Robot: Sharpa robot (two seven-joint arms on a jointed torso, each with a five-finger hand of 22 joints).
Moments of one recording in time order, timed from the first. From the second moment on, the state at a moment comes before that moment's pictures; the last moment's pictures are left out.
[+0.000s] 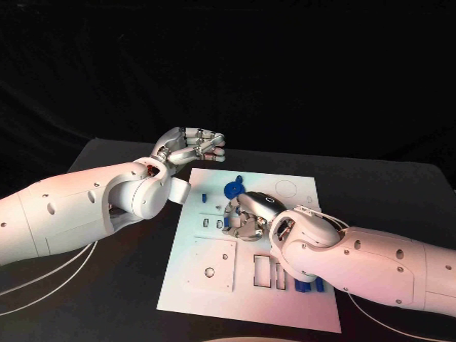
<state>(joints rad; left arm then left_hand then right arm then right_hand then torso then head) 1.18 -0.87 0.00 1.53 -0.14 -0.34 0.39 1.48 -0.16 0.31 0.28 0.06 0.89 0.22 0.24 0.16 1.05 0.17 0.08 0.07 1.01 0.12 0.30 0.28 0.17 0.94 0.23 0.31 0.10 1.13 -0.51 -0.17 1.52 -1.43 -0.44 -0.26 1.14 -0.19 0.46 0.02 0.09 0.87 0.16 0.24 0.42 1.38 0.07 1.37 1.31 1.47 -0.01 1.55 1.31 0.05 1.44 0.11 1.39 1.31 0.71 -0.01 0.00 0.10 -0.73</state>
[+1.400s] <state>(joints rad) 1.20 -0.82 -0.01 1.52 -0.86 0.01 -0.36 1.14 -0.08 0.18 0.29 0.05 0.92 0.06 0.67 0.57 1.30 -0.01 1.16 1.02 1.47 -0.06 1.39 1.26 0.12 1.29 0.04 1.33 1.04 1.27 -0.91 -0.15 1.63 -0.87 -0.47 0.13 1.23 -0.15 0.37 0.07 0.21 0.85 0.16 0.26 0.40 1.34 0.09 1.34 1.29 1.46 0.01 1.53 1.31 0.07 1.39 0.12 1.32 1.31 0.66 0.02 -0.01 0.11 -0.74</state>
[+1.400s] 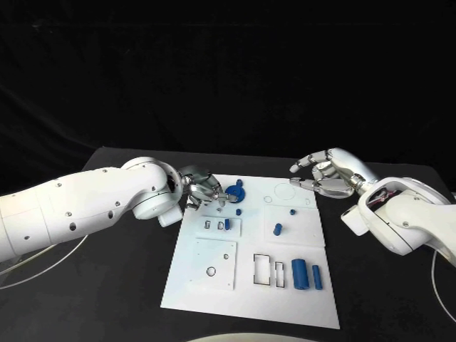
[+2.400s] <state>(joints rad) 1.25 -0.71 -0.05 1.43 -1.00 0.23 -0.51 1.10 -0.06 0.14 0.30 0.05 0.87 0.06 0.71 0.64 1.28 -0.01 1.18 1.02 1.47 -0.07 1.39 1.24 0.12 1.29 0.04 1.35 1.07 1.27 -0.92 -0.16 1.59 -0.82 -0.47 0.11 1.23 -0.15 0.37 0.07 0.23 0.85 0.16 0.26 0.40 1.34 0.09 1.34 1.29 1.46 0.01 1.52 1.31 0.07 1.39 0.12 1.32 1.31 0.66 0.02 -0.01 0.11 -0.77</state>
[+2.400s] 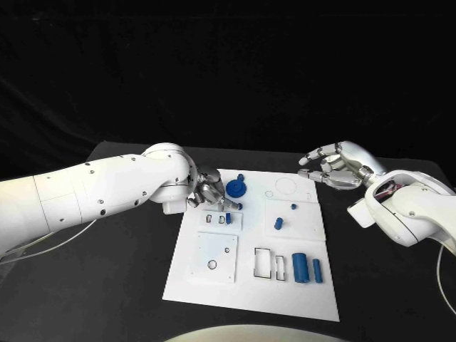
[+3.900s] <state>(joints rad) 1.25 -0.66 -0.07 1.38 -1.00 0.32 -0.52 1.19 -0.05 0.21 0.29 0.05 0.85 0.06 0.72 0.67 1.26 -0.01 1.17 1.00 1.47 -0.07 1.39 1.23 0.12 1.29 0.04 1.35 1.08 1.26 -0.91 -0.16 1.60 -0.82 -0.46 0.09 1.23 -0.15 0.37 0.07 0.23 0.85 0.16 0.27 0.40 1.34 0.09 1.34 1.29 1.46 0.01 1.52 1.31 0.07 1.39 0.11 1.32 1.31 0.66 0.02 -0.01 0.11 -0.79</state>
